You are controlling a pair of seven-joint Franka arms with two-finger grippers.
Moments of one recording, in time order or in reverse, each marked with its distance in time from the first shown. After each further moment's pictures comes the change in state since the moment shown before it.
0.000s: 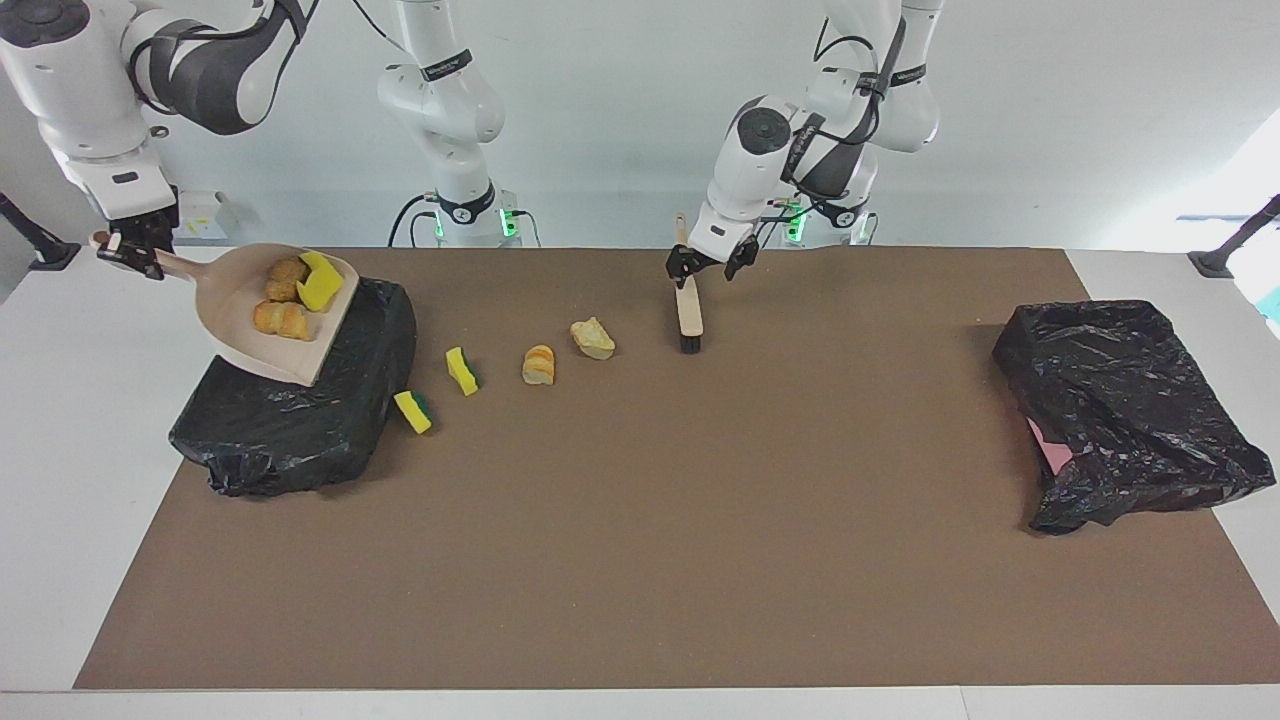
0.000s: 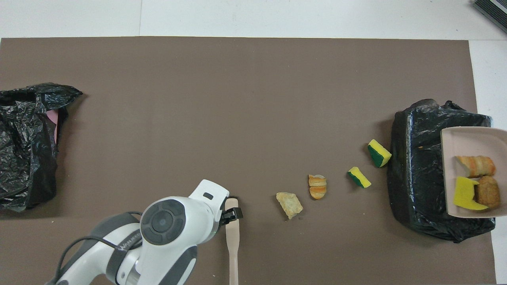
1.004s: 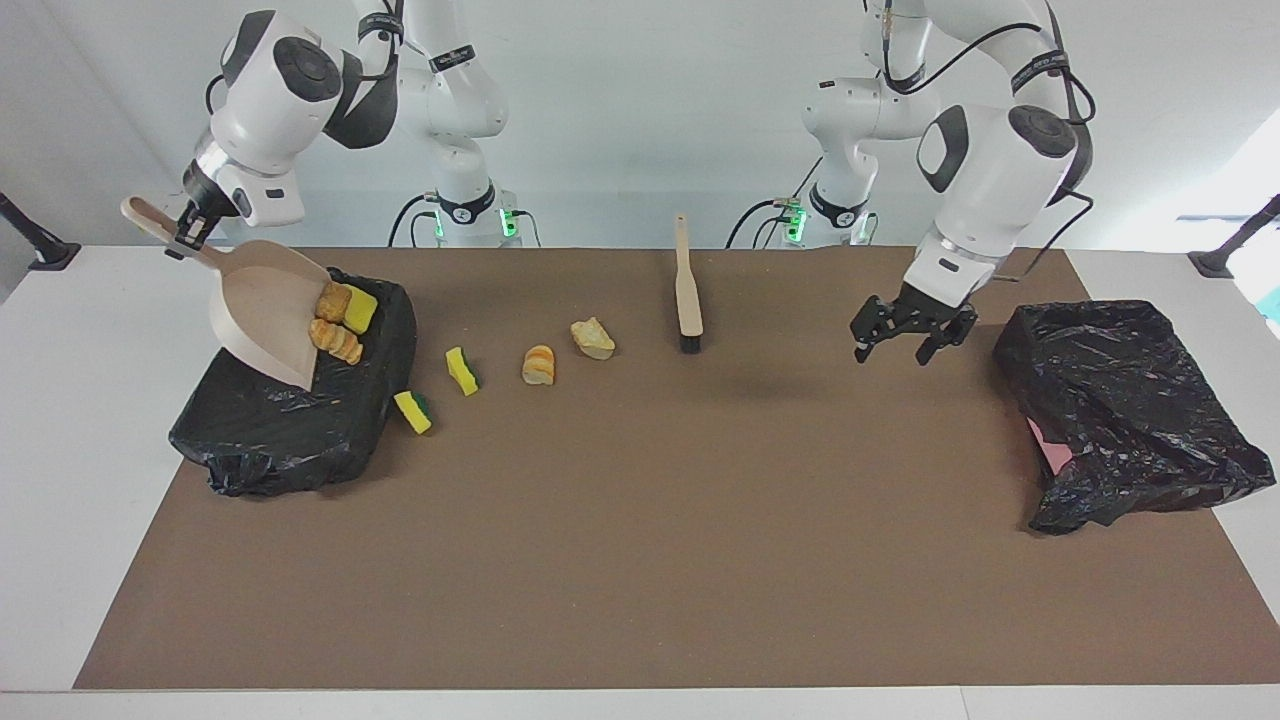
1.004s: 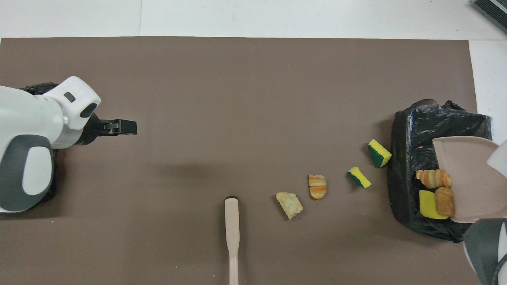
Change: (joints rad) left arm 0.502 0.104 0.009 0.367 0.127 -0.110 0.744; right arm 0.289 -0.207 0.036 -0.277 -0.458 -0.016 0.414
